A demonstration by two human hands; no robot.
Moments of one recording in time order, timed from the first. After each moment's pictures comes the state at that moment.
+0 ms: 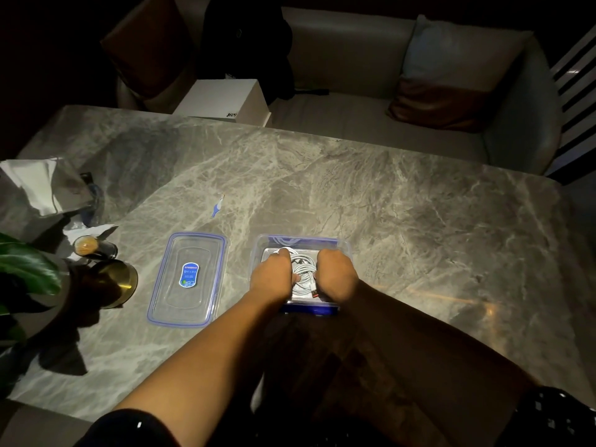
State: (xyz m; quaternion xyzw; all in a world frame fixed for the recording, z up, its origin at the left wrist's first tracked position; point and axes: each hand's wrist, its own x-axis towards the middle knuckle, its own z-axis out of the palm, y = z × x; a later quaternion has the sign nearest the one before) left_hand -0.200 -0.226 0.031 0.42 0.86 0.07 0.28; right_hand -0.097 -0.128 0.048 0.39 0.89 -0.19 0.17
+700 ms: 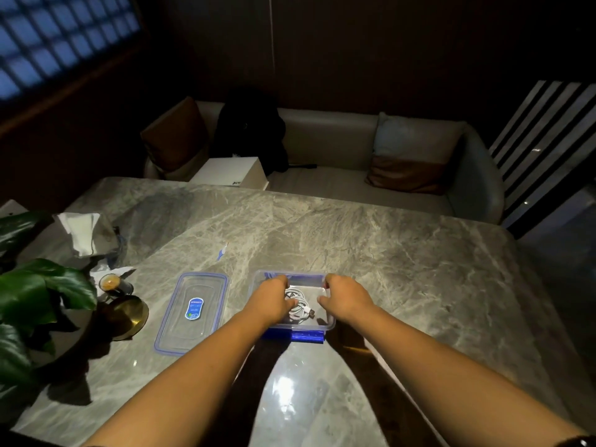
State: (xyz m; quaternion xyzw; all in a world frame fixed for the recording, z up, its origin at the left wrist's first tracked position) left_hand -0.178 -0.242 0.113 0.44 0.84 0.15 0.27; right_hand -0.037 -0.134 0.130 0.42 0.87 -0.25 0.08
